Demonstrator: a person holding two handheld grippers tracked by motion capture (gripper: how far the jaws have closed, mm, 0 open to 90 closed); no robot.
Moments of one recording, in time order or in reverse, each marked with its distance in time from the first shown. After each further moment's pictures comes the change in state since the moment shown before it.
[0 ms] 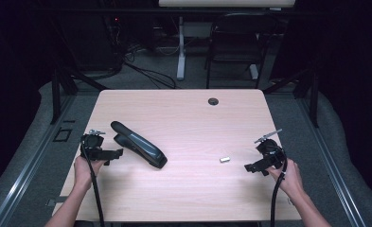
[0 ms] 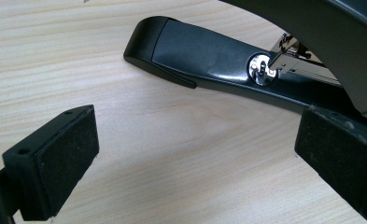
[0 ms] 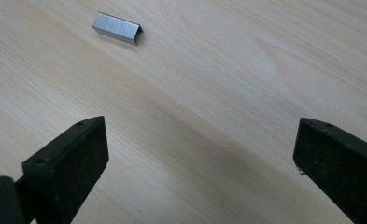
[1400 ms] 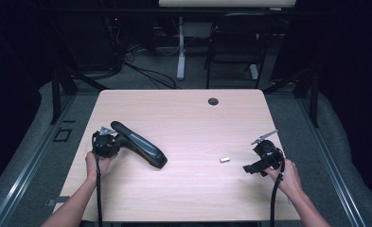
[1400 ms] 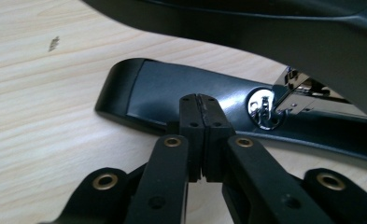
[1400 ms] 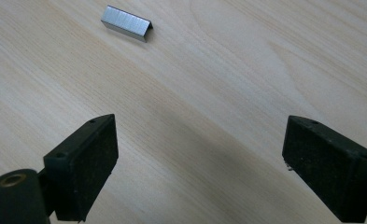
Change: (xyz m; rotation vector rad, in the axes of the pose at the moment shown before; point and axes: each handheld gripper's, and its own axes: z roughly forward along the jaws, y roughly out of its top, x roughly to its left) left arm -0.005 0.004 0.045 -0.137 -0.056 0.115; right arm 0.007 0.003 0.002 0.018 -0.005 -0.046
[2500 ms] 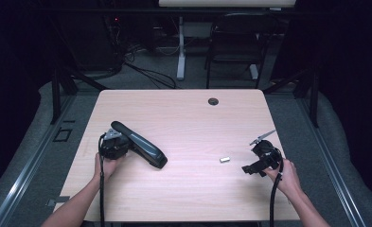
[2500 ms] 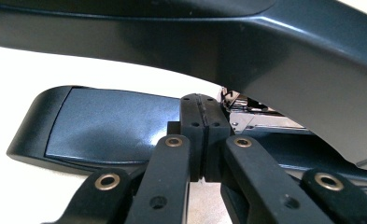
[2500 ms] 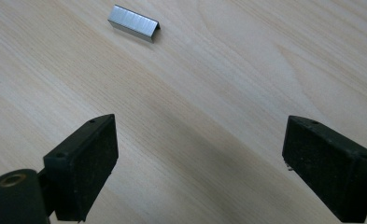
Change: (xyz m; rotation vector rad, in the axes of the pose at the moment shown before) left arm -0.010 -0.005 0.015 -0.088 -0.141 0.056; right arm 0.005 0.003 0.001 -0.001 -0.003 -0.013
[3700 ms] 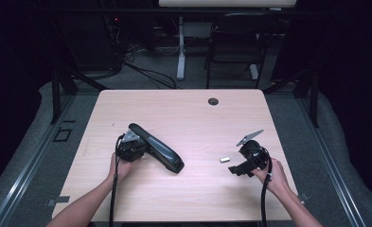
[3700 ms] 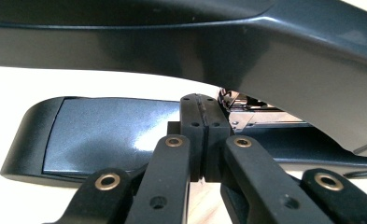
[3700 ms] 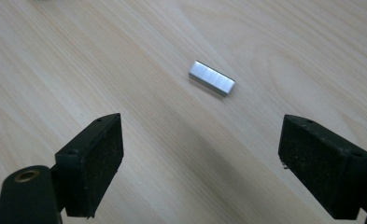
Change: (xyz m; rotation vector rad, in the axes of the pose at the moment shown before) left arm -0.050 0.012 0.026 0.013 -0.109 0.101; right arm 0.041 0.023 -0.002 -0.080 0.076 -0.110
